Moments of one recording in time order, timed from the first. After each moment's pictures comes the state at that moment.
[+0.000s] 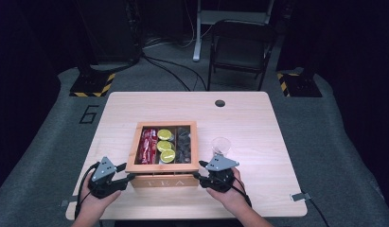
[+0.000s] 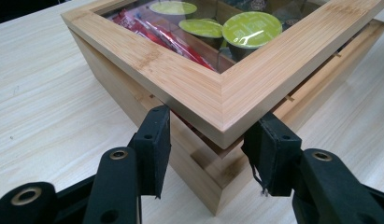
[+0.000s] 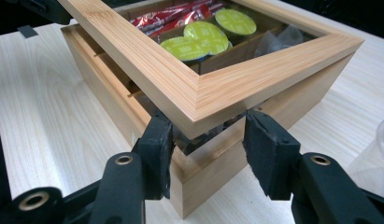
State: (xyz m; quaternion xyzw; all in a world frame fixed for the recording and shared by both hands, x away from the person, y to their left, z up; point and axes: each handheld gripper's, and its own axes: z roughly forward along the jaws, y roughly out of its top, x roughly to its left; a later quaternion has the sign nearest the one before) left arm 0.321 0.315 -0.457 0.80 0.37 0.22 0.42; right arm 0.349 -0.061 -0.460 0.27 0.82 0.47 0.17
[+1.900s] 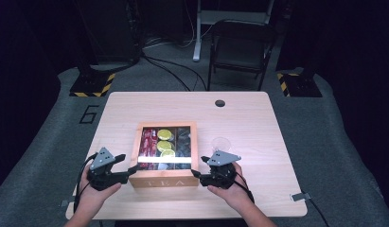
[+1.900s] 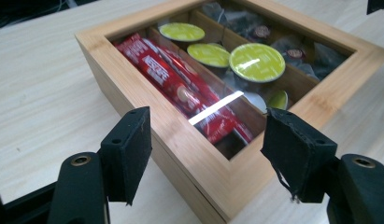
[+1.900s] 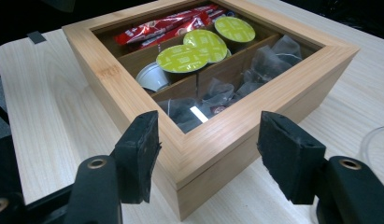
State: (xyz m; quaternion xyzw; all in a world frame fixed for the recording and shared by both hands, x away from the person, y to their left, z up) left arm 0.340 0.313 -0.428 0.79 0.39 0.21 0.43; right arm 0.356 -0.067 -0.444 0.26 0.83 0.47 0.16
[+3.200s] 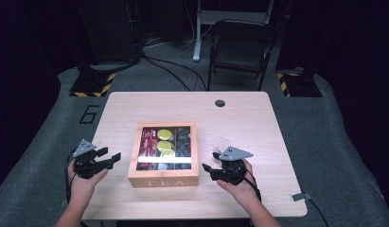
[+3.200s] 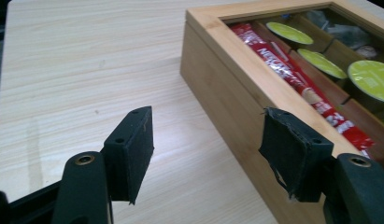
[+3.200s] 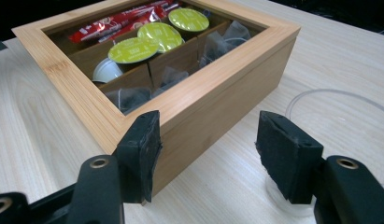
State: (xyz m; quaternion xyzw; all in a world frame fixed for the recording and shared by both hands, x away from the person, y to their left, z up) left arm 0.373 0.375 -0.459 0.72 0.50 0.22 0.44; right arm 0.368 -0.096 -0.451 0.32 0.81 0.47 0.17
